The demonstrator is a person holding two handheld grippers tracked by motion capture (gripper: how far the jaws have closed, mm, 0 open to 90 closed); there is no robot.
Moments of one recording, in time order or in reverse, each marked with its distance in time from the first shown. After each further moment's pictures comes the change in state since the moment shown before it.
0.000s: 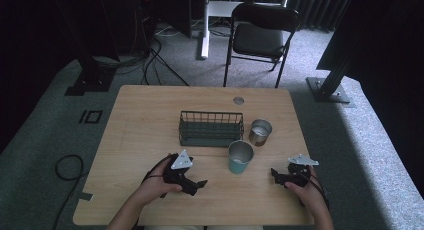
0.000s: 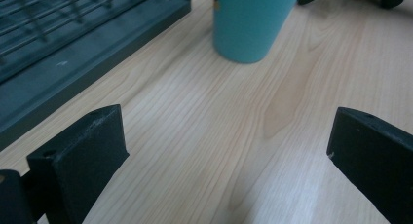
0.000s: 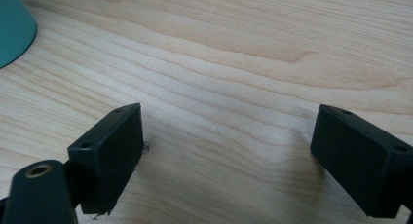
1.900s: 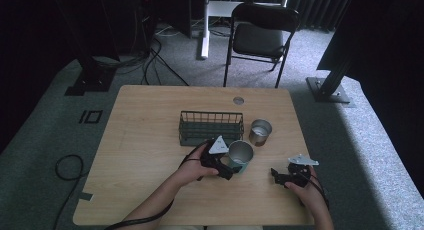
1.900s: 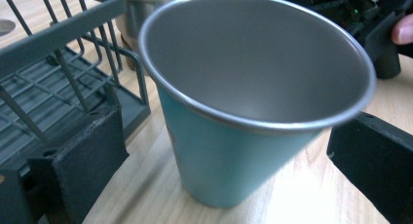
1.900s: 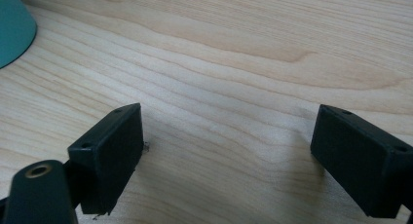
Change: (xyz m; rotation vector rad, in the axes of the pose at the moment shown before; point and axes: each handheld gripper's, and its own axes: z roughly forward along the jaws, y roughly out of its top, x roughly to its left) left arm -0.008 0.070 0.089 -0.106 -0.069 0.050; right arm 0.000 0.000 0.000 0.000 0.000 -0.001
